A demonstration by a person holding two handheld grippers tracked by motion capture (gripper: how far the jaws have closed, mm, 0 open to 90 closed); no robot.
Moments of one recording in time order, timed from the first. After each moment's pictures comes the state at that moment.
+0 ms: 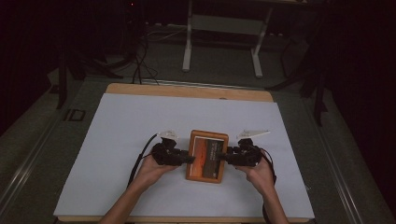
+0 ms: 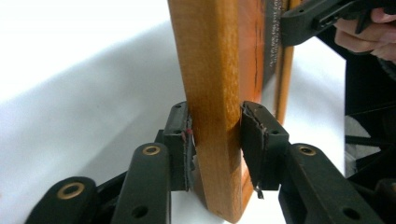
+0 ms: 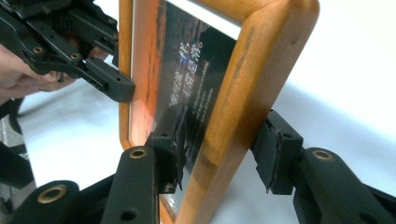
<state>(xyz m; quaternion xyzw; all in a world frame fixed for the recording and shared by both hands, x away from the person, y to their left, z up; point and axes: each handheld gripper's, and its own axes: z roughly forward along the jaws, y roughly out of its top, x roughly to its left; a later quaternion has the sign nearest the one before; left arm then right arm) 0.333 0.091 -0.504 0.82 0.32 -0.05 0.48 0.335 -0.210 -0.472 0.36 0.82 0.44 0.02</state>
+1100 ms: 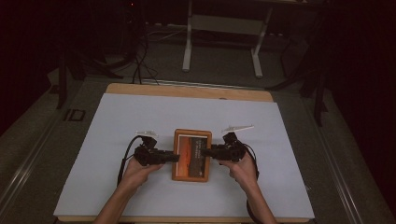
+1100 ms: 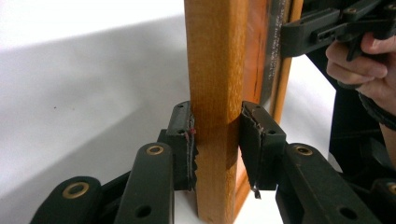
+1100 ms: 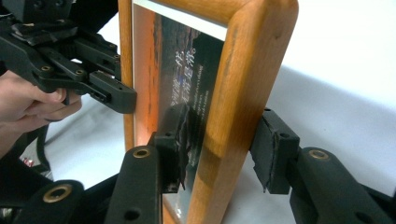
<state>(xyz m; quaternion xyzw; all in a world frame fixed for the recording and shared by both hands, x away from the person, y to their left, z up) 0.333 0.140 -0.513 0.77 0.40 -0.08 0.49 0.352 -0.167 -0.480 0.39 0.80 0.45 -0.03</state>
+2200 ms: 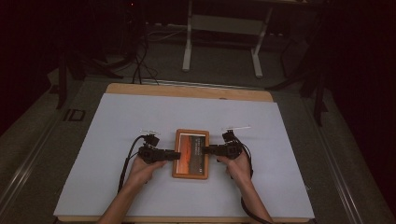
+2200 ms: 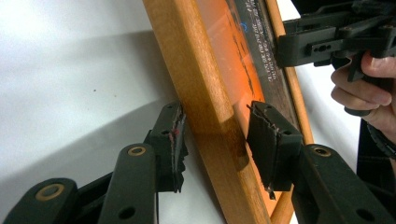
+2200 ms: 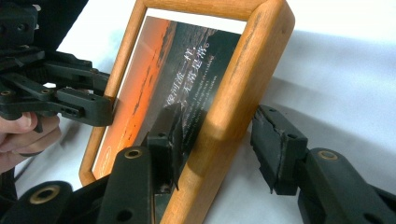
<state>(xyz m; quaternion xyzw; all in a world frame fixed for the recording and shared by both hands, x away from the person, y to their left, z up) 0.354 0.136 -0.542 0.74 0.47 -0.10 0.47 0.384 -0.170 -0.522 0.47 0.77 0.43 -0.07</state>
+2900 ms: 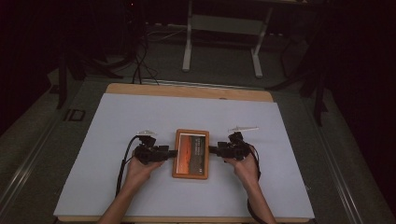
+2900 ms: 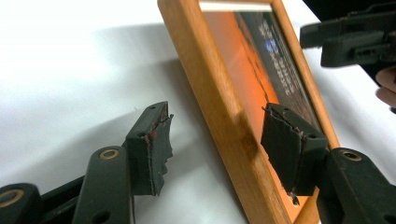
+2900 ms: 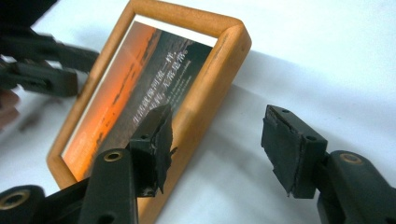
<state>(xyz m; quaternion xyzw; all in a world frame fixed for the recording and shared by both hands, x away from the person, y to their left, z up) 0.341 0.141 -0.529 0.74 0.47 0.01 0.47 0.369 -0.187 -0.505 0.44 0.79 0.42 0.03</state>
